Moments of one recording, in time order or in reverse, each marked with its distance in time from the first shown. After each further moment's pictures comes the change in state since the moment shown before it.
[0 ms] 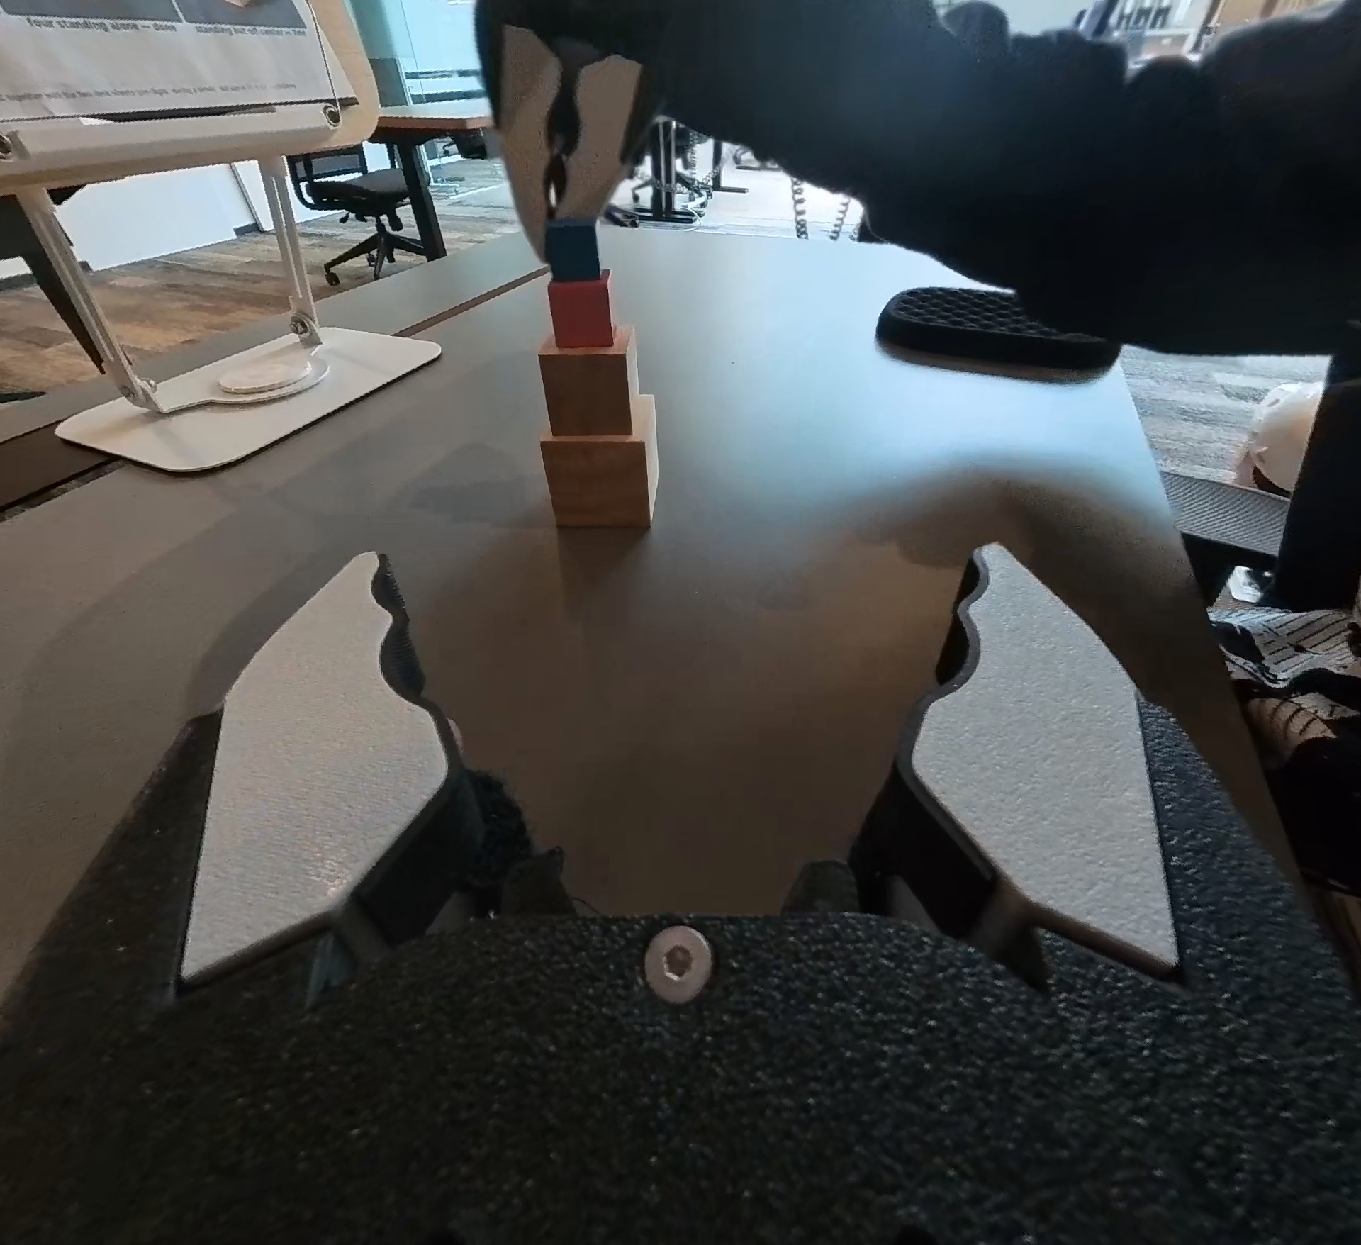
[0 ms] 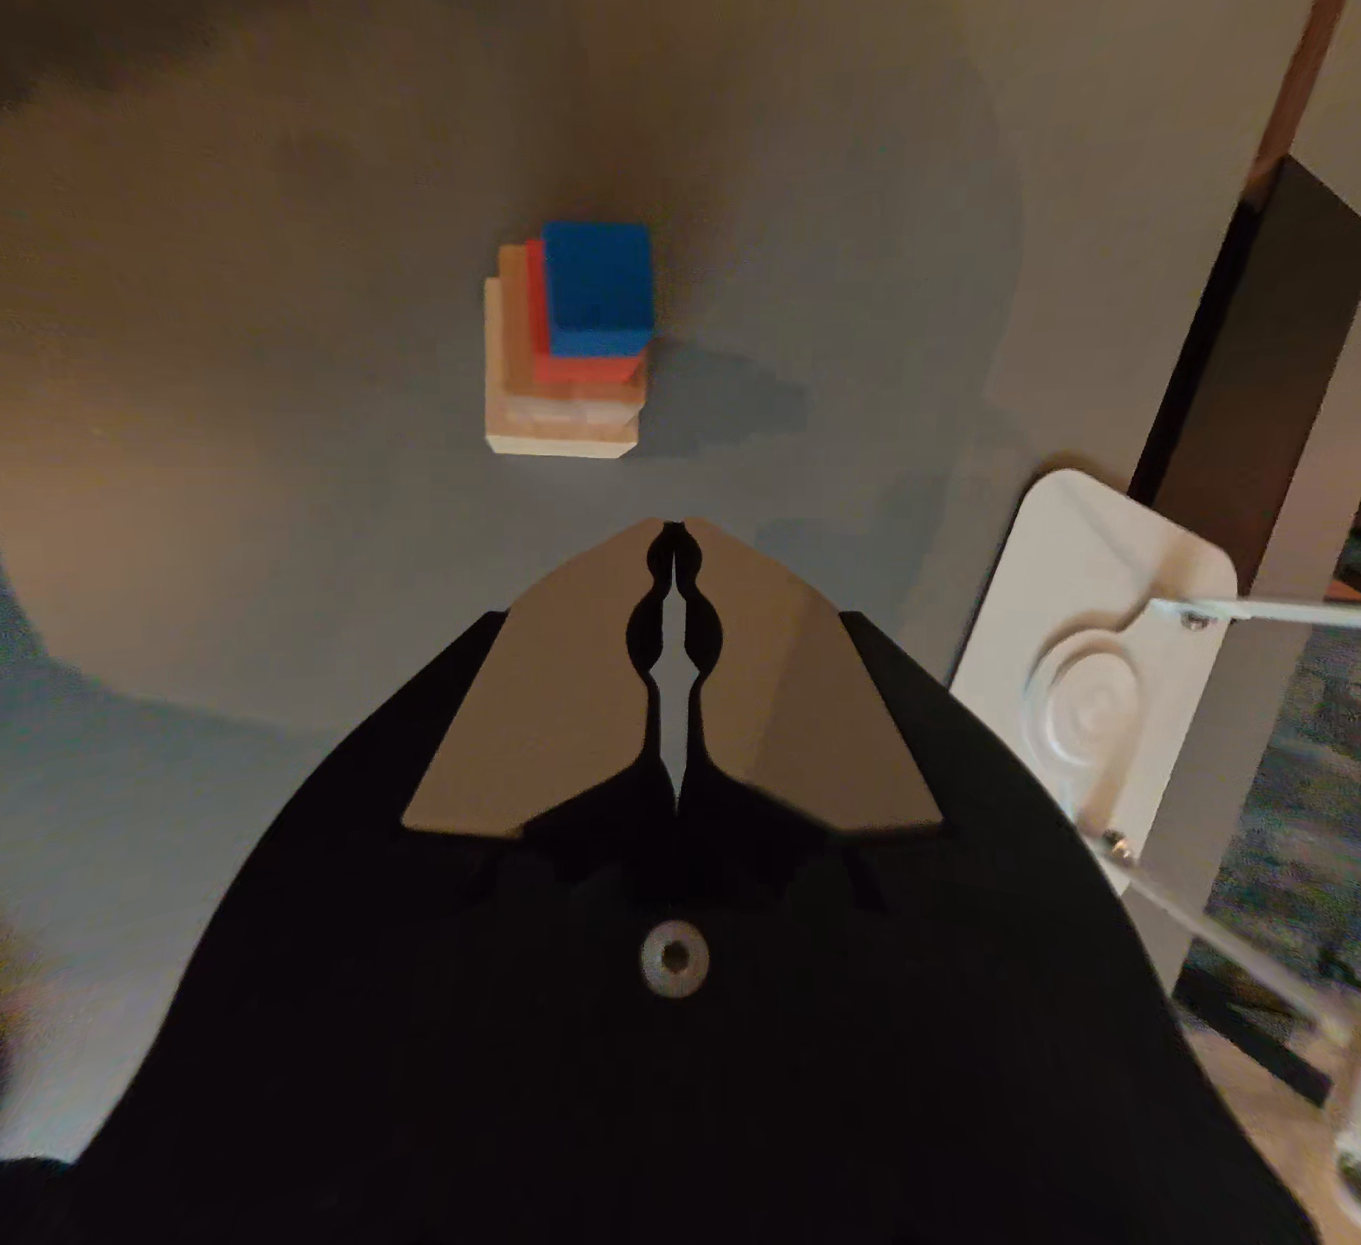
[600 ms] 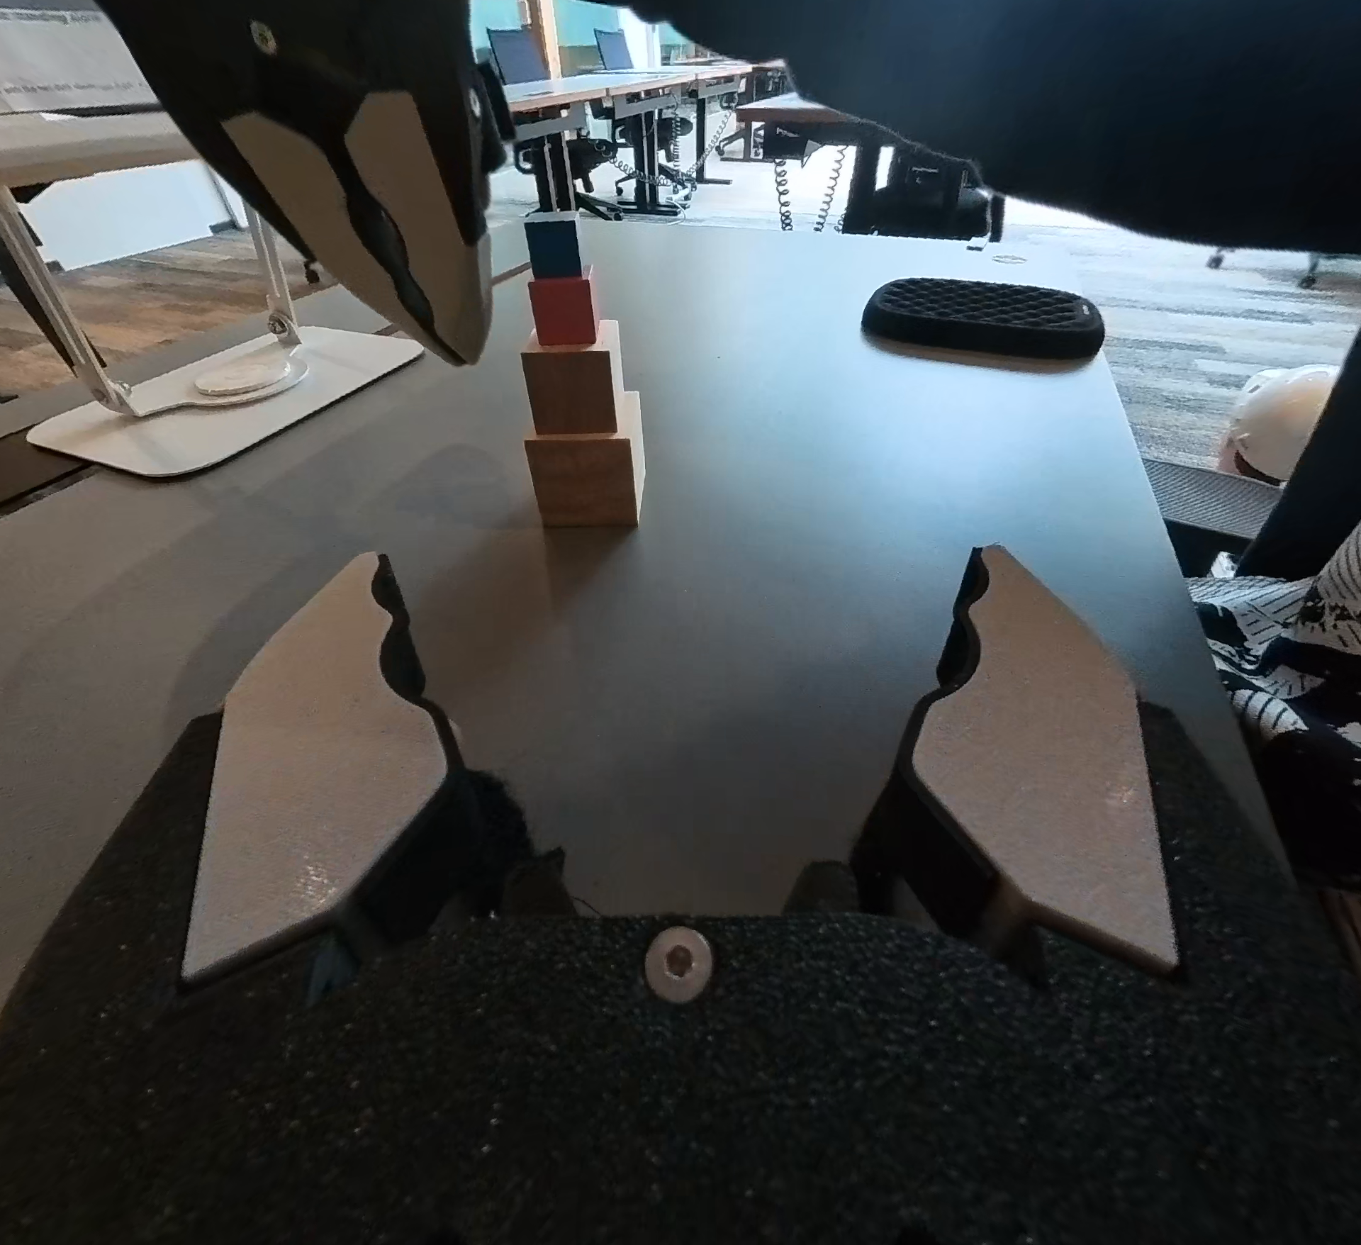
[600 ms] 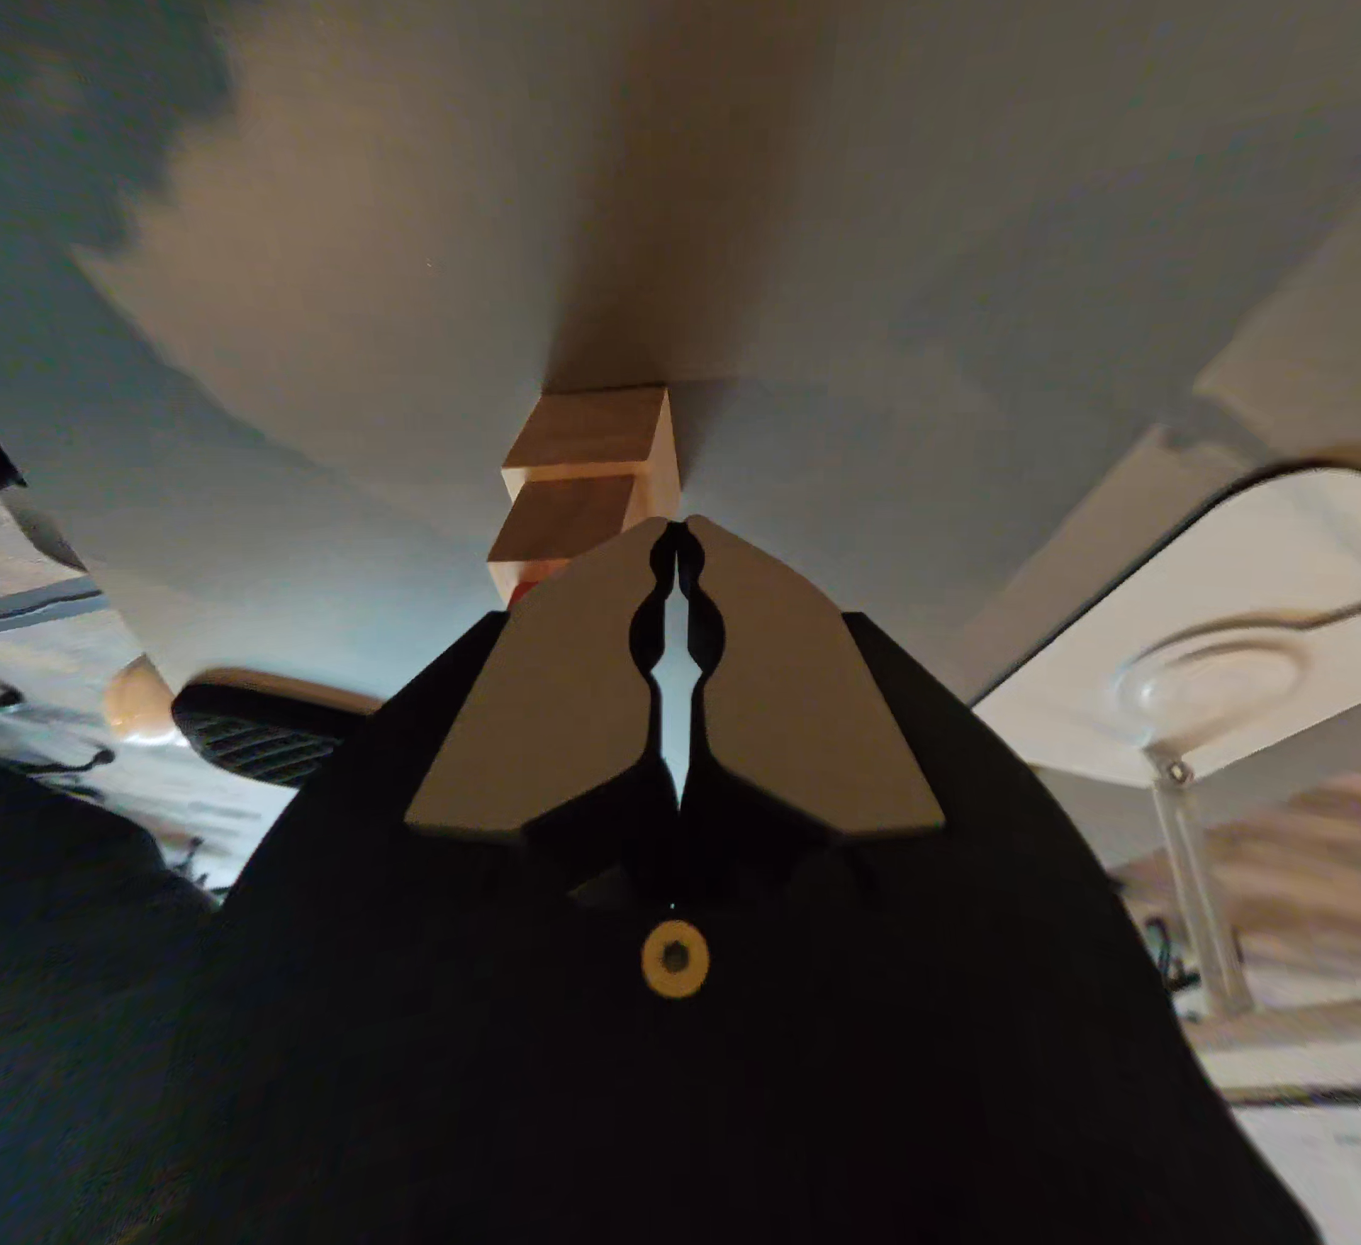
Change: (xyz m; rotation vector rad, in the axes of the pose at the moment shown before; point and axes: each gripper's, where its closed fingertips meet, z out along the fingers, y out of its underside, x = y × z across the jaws) left arm 0.004 0.001 0.001 -0.010 0.024 0.007; right arm 0.009 -0.060 0.058 -0.688 -0.326 0.194
